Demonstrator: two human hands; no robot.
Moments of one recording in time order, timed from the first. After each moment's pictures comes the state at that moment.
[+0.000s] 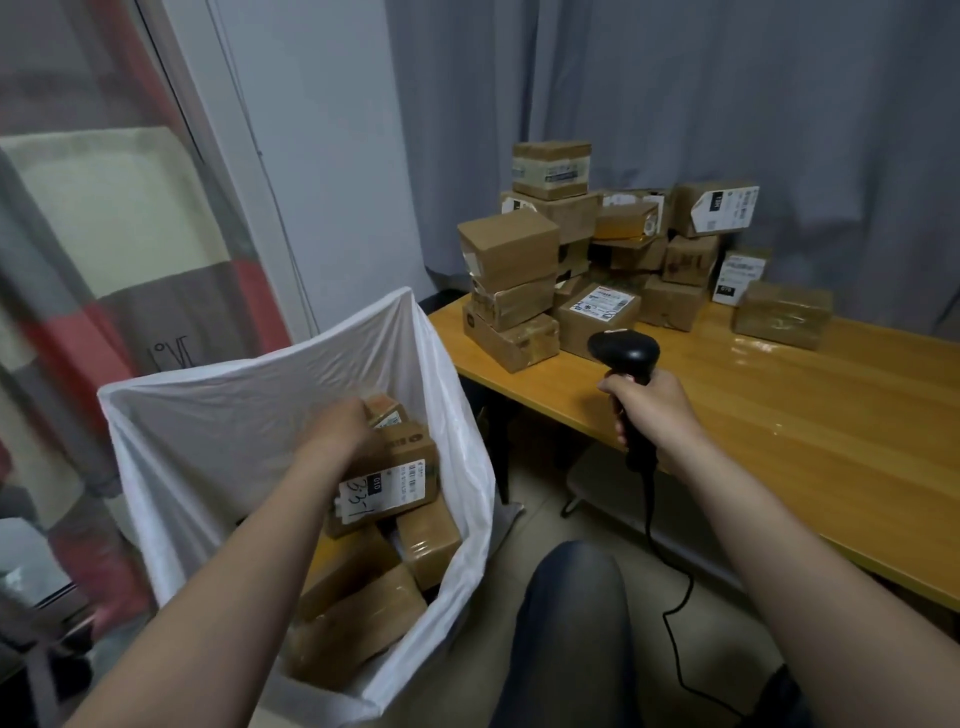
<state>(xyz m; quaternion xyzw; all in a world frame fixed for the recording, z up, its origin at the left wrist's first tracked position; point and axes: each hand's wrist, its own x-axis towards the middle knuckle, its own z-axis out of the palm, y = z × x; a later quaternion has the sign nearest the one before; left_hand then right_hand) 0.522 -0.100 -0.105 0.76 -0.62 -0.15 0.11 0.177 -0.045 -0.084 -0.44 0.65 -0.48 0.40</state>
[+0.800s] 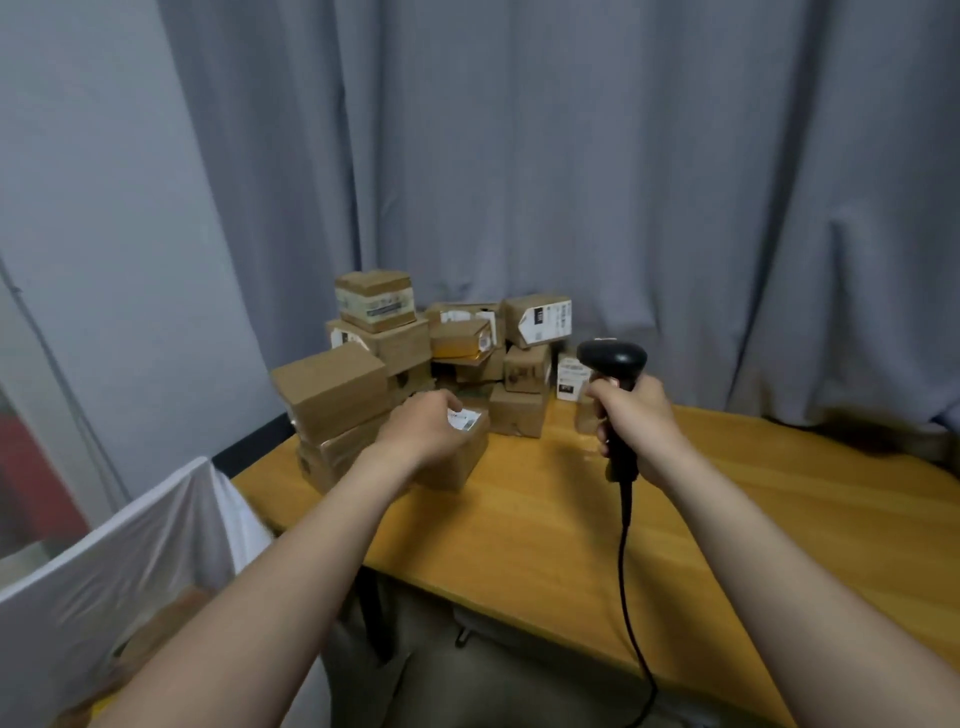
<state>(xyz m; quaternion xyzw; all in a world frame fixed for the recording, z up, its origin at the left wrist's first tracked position) 0.222 -0.210 0.012 0.53 -0.82 -0.16 0.17 0.003 -0.094 0.019 -0.37 0.66 -0.59 0.28</state>
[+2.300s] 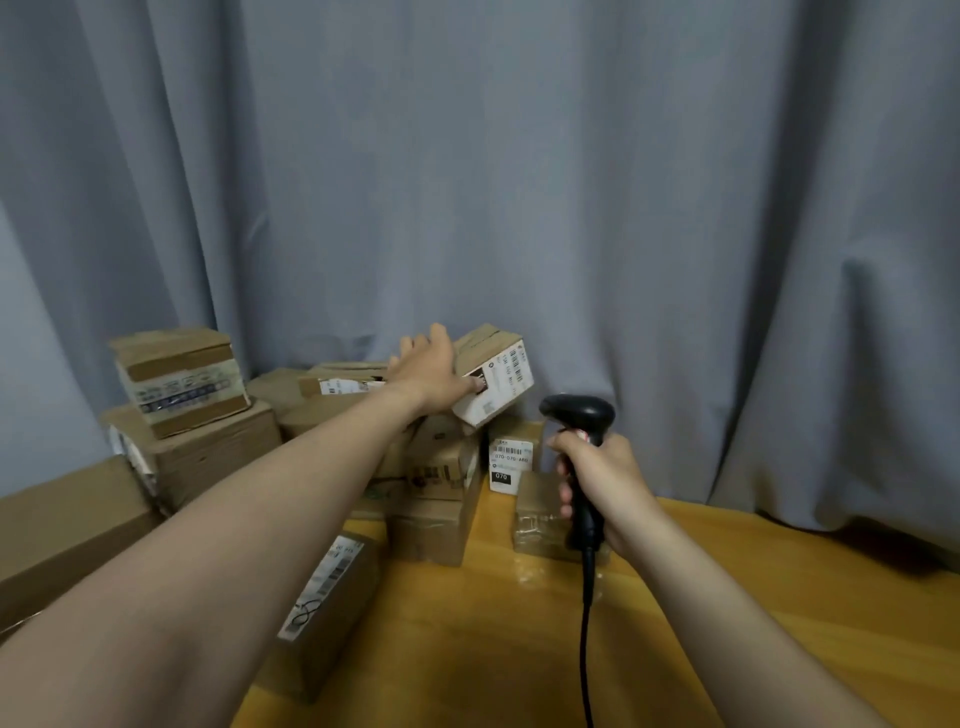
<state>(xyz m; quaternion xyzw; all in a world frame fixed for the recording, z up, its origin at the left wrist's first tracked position) -0.032 -0.457 0.048 0.46 -0.85 -0.08 0.24 -0.155 -0.258 -0.012 -0.32 0.63 -0.63 0.33</state>
